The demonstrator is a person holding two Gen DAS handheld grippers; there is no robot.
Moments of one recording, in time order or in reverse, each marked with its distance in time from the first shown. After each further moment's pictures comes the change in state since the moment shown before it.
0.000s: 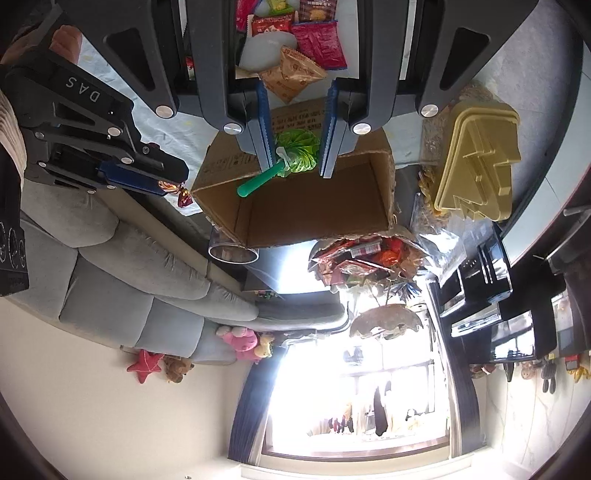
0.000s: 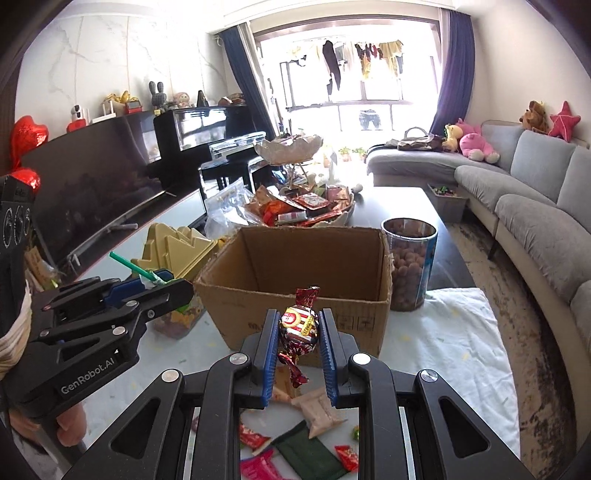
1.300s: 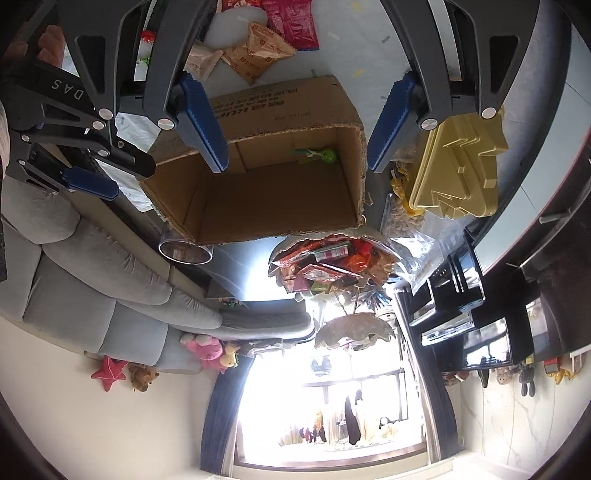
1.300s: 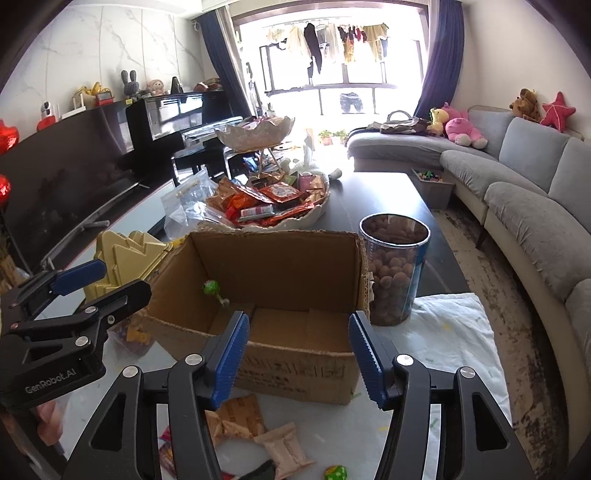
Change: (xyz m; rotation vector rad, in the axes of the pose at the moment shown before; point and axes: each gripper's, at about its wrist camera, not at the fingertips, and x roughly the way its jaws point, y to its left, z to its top) left arm 0.028 0.009 0.010 -0.021 0.033 0.146; right arm 0.051 -0.030 0.025 0.032 0.059 -0.077
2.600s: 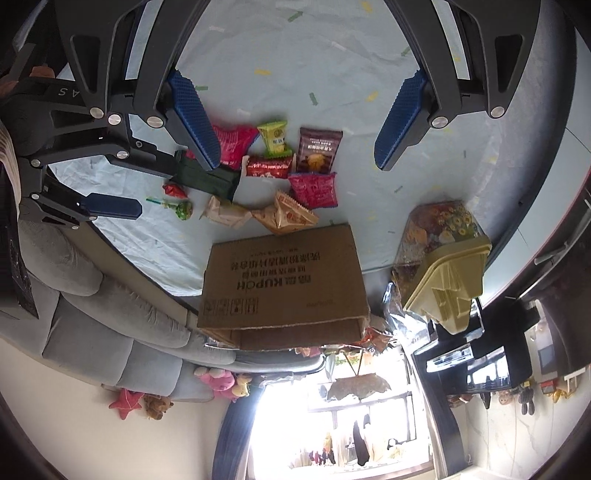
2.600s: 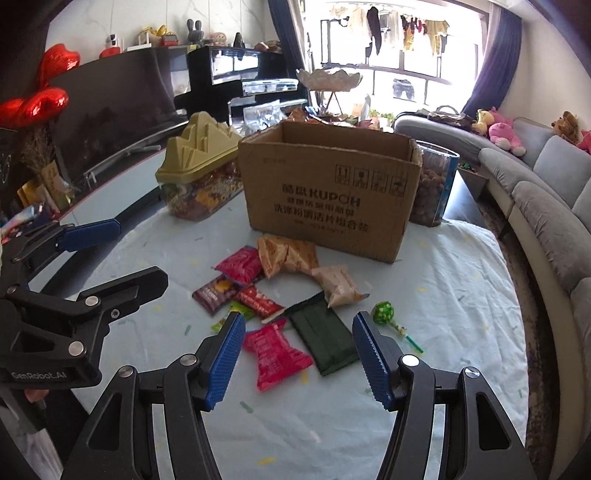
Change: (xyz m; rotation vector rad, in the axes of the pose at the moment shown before) left arm -0.088 -0.023 -0.167 0.015 0.115 -0.025; right arm -0.074 0.042 -0.150 -0.200 0.130 0.103
